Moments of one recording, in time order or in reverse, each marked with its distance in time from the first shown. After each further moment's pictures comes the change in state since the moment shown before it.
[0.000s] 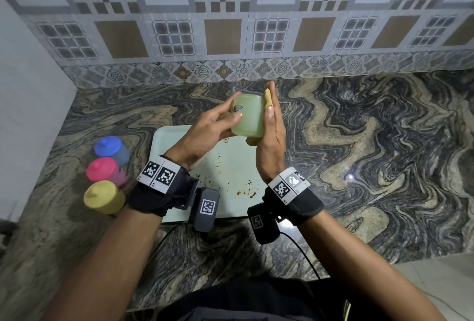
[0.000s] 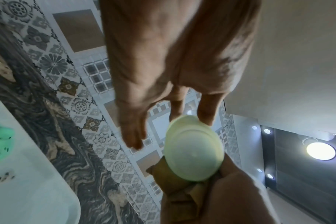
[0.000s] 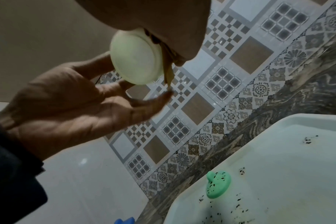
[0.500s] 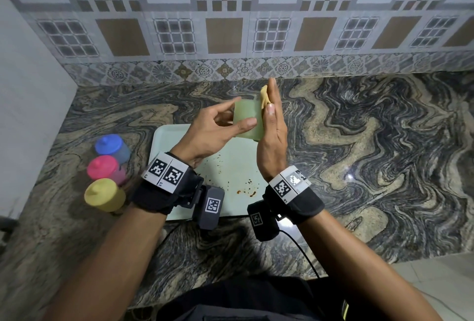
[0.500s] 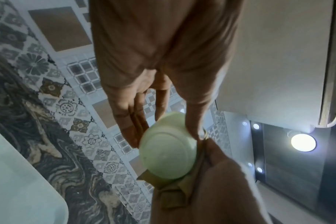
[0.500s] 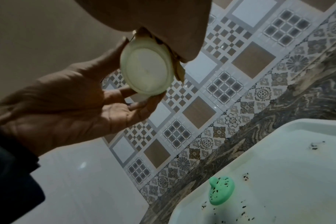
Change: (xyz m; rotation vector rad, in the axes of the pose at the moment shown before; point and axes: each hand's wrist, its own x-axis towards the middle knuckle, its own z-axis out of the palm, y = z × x) left_hand -0.003 0.003 0.008 0.146 0.148 0.066; right_hand 0.003 0.001 -0.001 -0.033 -0.001 -0.036
